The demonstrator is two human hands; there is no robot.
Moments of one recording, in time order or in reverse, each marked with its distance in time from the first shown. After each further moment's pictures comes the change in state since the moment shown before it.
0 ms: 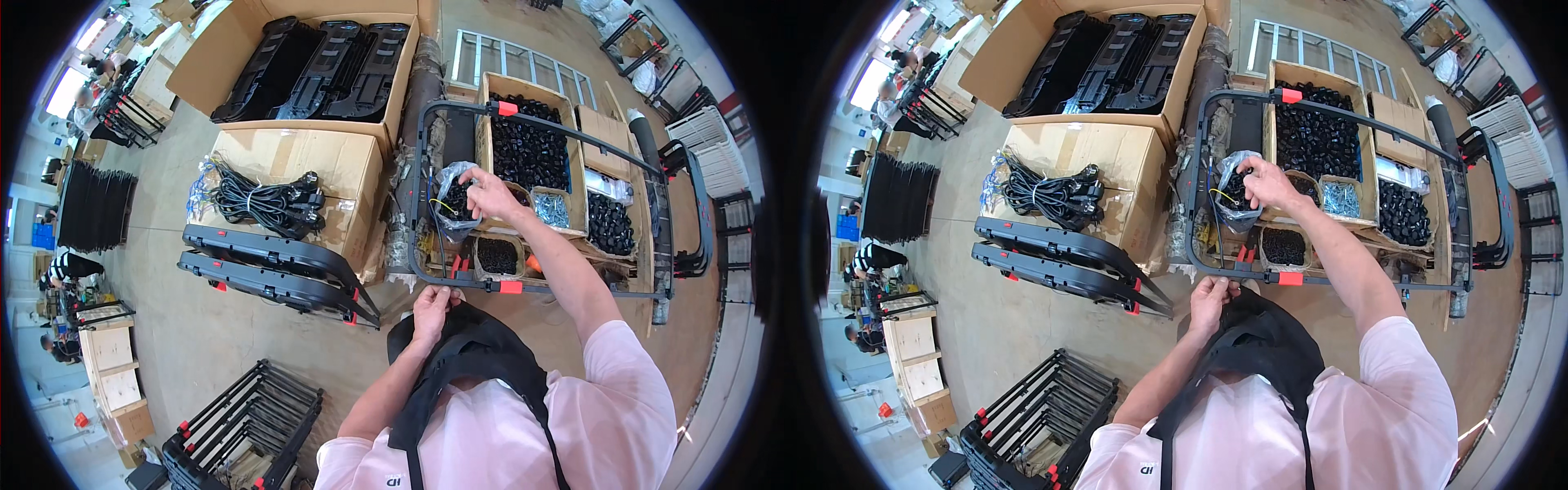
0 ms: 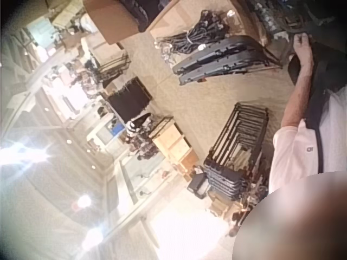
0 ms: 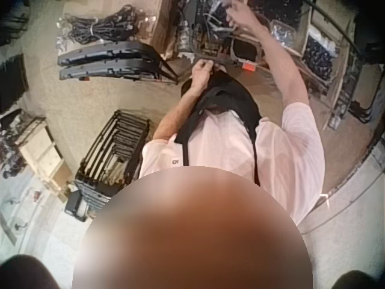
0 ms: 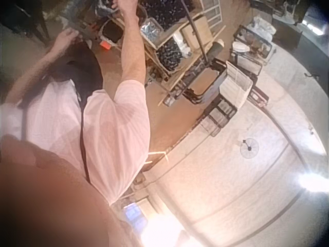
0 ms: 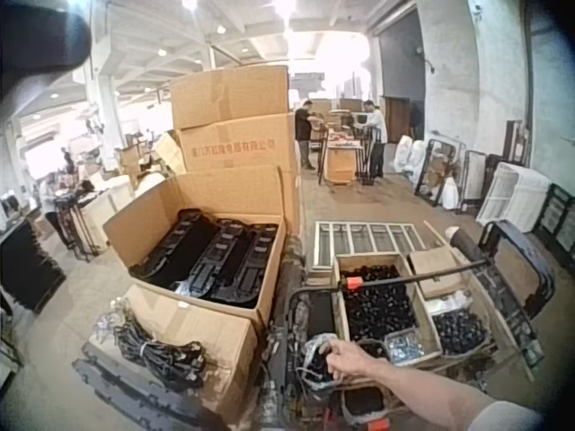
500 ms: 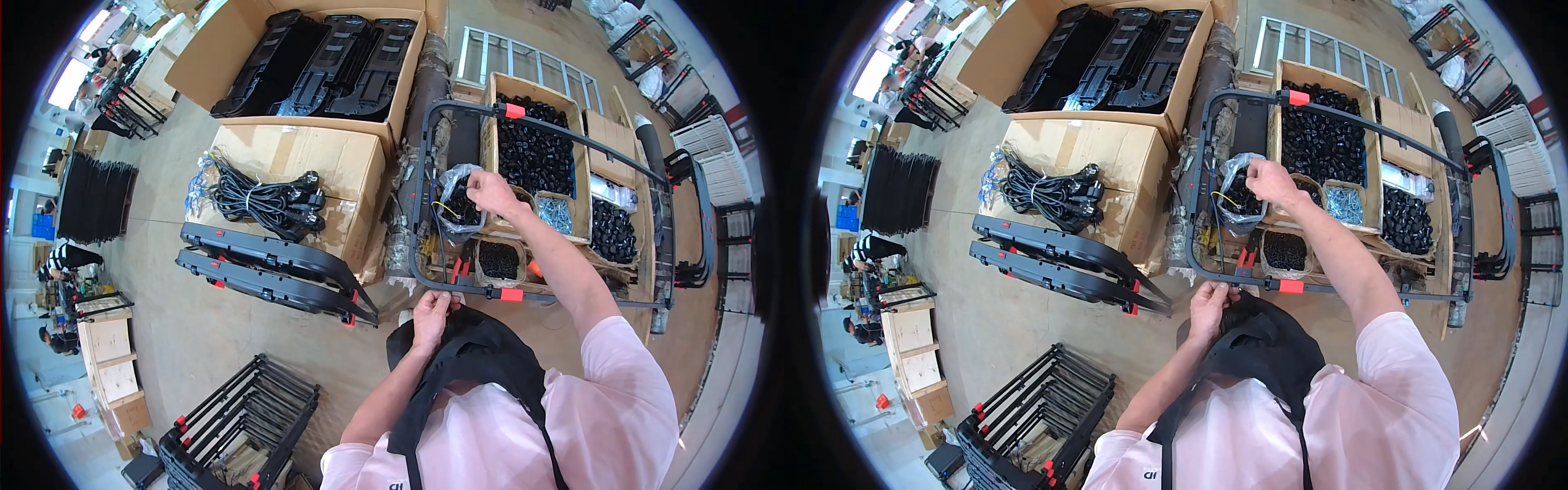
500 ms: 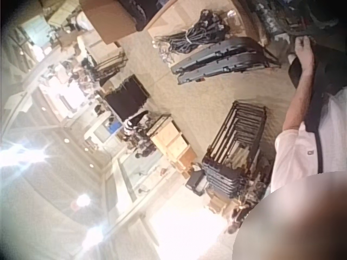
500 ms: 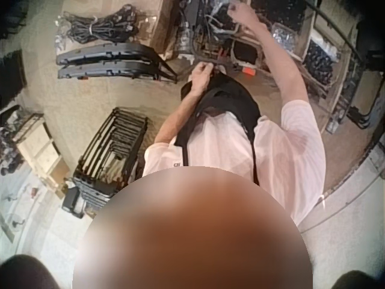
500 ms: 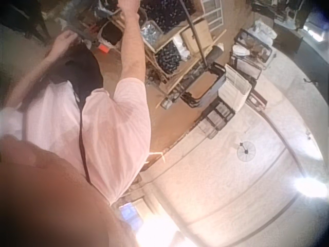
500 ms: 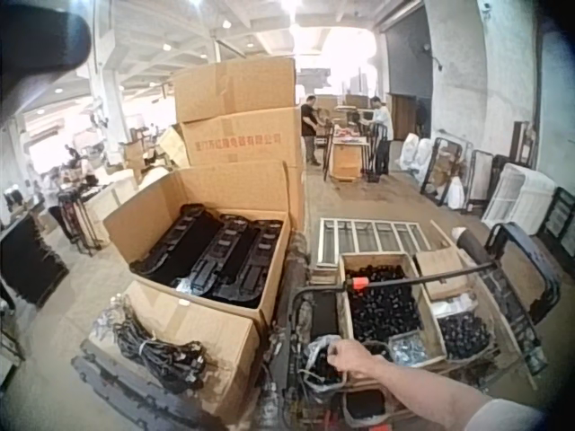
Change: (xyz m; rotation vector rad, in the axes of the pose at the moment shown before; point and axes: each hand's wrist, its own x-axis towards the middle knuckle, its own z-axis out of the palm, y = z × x) left_hand -0.002 -0.001 0.005 -0.040 0.065 0.015; right_hand 0.045 0.027 0.005 -0.360 0.147 -0.162
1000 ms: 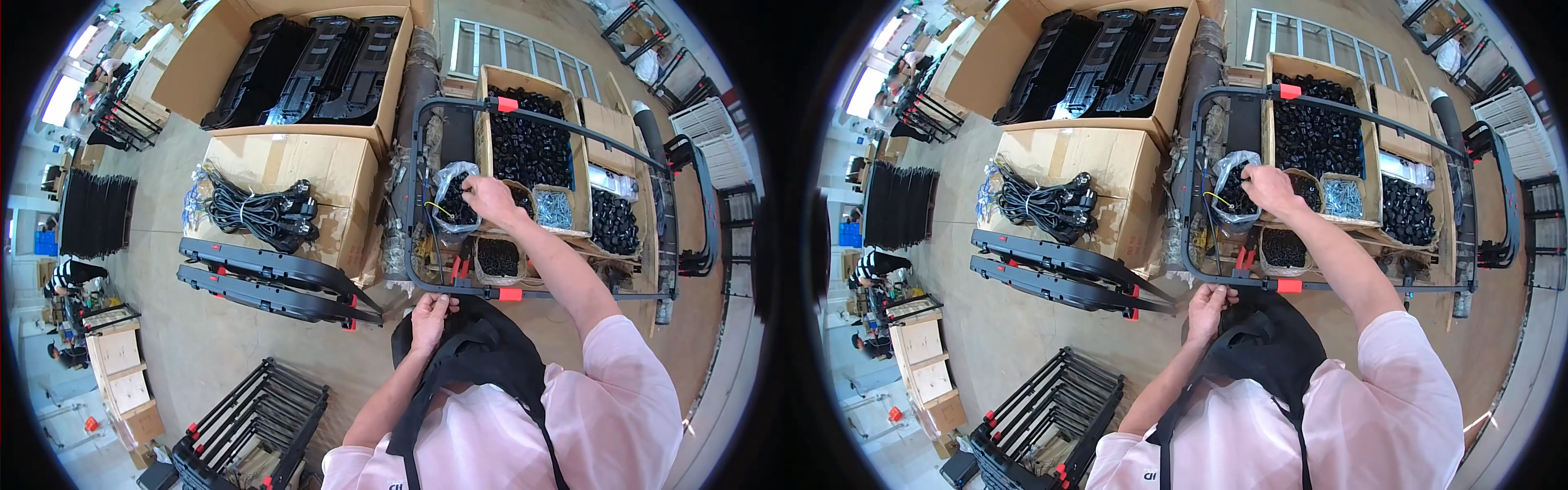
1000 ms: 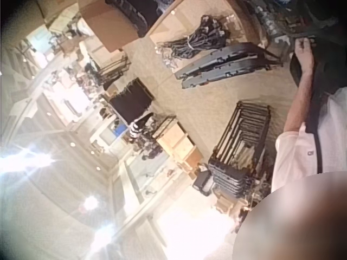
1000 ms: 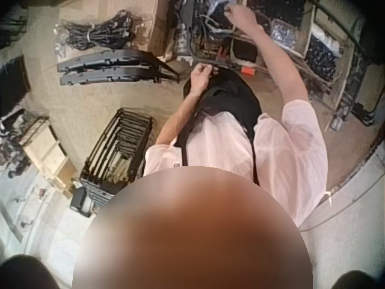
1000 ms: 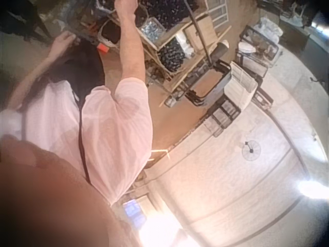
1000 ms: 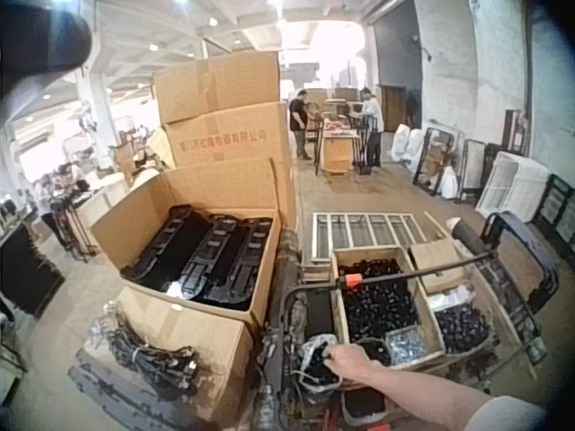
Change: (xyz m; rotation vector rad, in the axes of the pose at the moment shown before) left_hand 0.002 0.000 -0.004 0.072 -0.044 -0.024; right_hand -0.015 0.013 0.008 -0.162 0.090 -0.077
